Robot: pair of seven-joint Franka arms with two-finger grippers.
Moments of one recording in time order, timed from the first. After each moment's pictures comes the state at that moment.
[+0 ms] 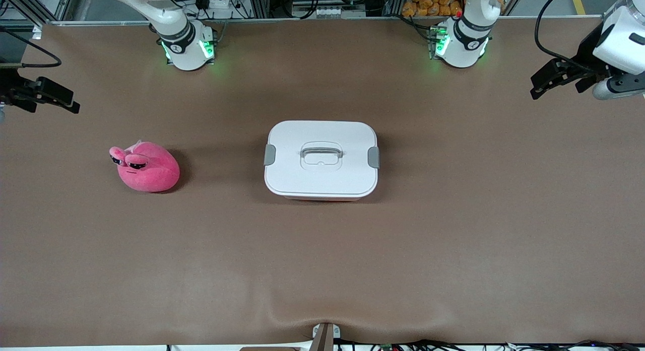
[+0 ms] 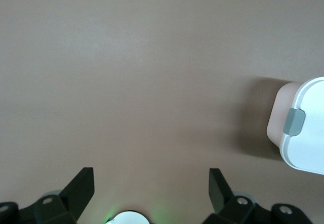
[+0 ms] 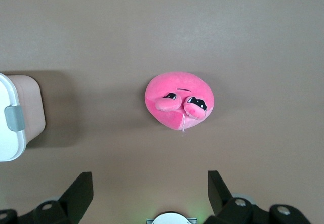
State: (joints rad) left arm -0.10 -0.14 -0.04 -1.66 0.01 1.50 -0.27; right arm 0.03 -0.02 -0.08 -1.54 0.04 1.42 0.01
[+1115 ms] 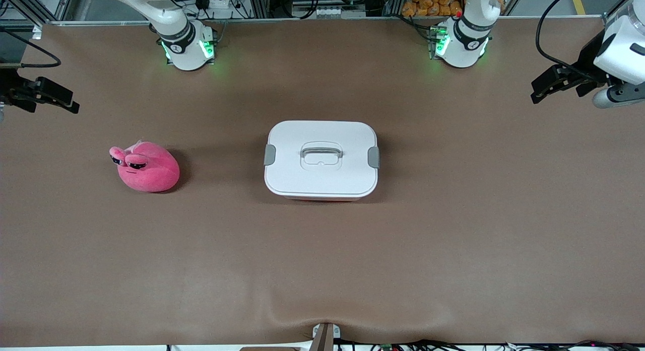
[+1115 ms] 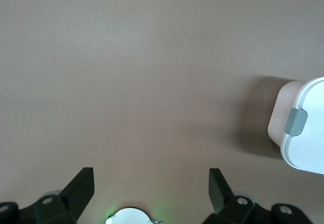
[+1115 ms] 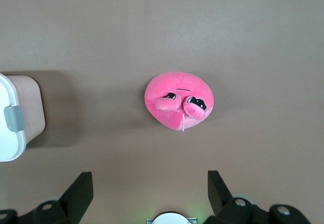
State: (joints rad) left arm -0.10 -0.09 -0.03 -1.61 0.01 1.47 -0.27; right arm 0.03 -0.02 -0.08 -1.54 0.04 1.42 0.01
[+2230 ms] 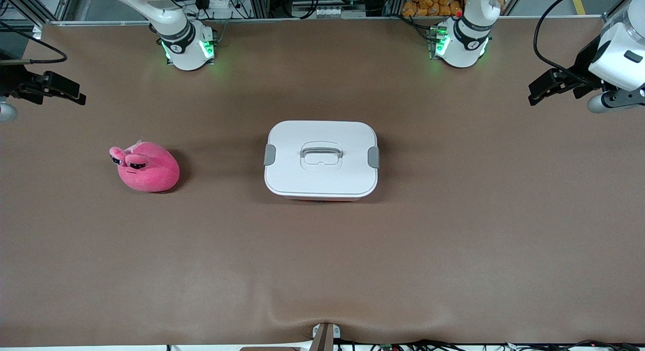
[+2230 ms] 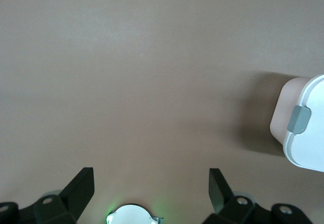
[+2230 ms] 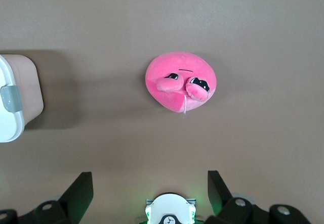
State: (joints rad) left arm -0.10 -0.08 -0.04 -1.61 0.01 1.46 -0.27; right arm 0.04 -0.02 -0.08 -1.54 0.04 1.34 0.01
